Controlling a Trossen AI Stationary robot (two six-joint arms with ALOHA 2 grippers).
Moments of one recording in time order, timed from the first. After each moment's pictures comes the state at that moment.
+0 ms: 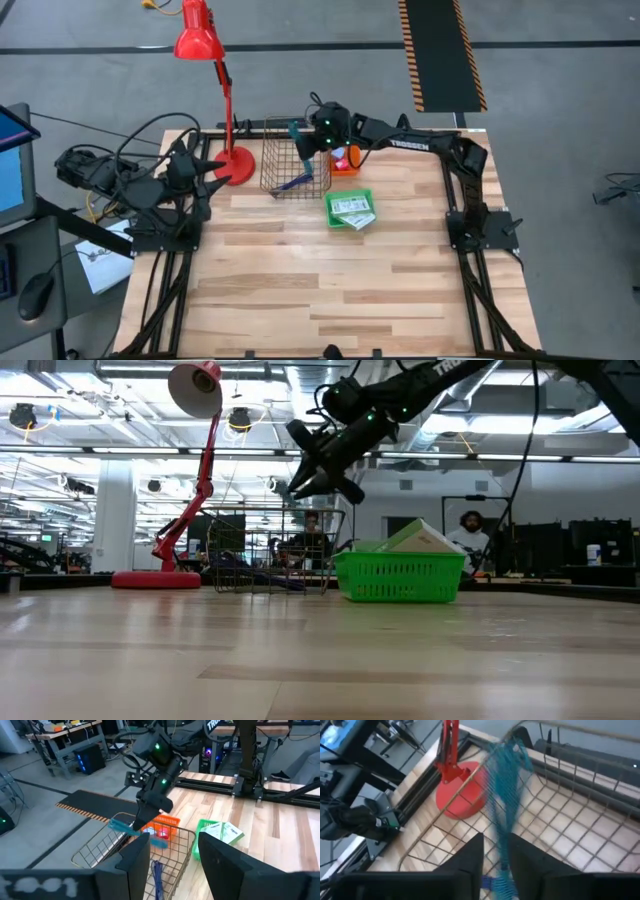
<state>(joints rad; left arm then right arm) -0.44 0.76 1.16 -0.86 -0.90 -0.30 -0.42 1.98 1.61 -0.25 -0.14 0.53</state>
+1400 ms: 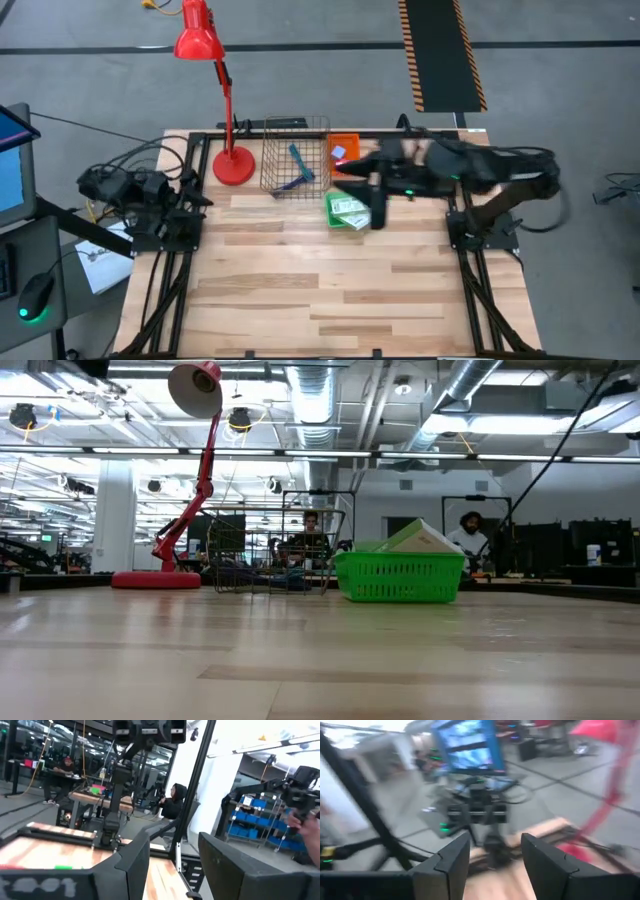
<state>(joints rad) -0.44 0.11 0.52 -0.19 -0.24 -0.22 0.25 1.46 1.82 -0.47 0.34 0.31</state>
